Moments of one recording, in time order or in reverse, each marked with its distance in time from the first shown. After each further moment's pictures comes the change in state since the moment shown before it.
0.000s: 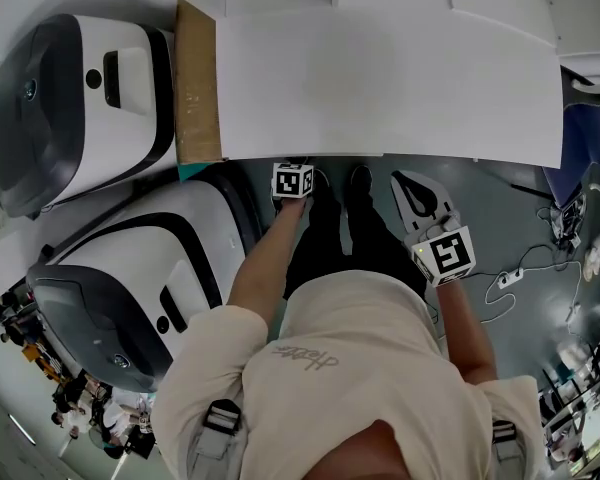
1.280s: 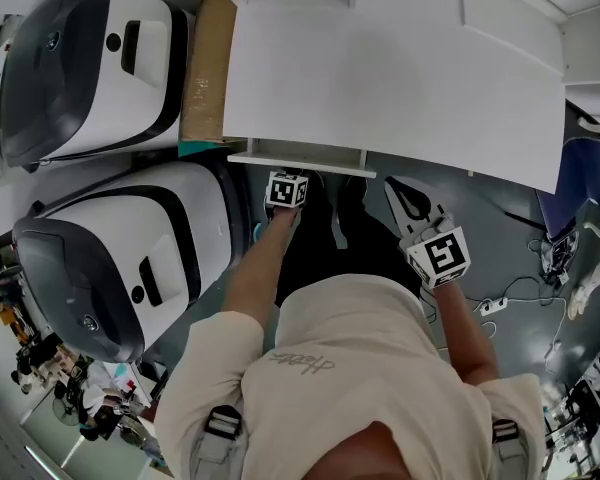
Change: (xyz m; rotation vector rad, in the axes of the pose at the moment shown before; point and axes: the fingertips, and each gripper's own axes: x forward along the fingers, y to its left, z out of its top) left arm -0.016 -0.017 -0.050 -0.019 0.003 0.031; right arm -0.022 0.009 -0.009 -0.057 -0.002 0.156
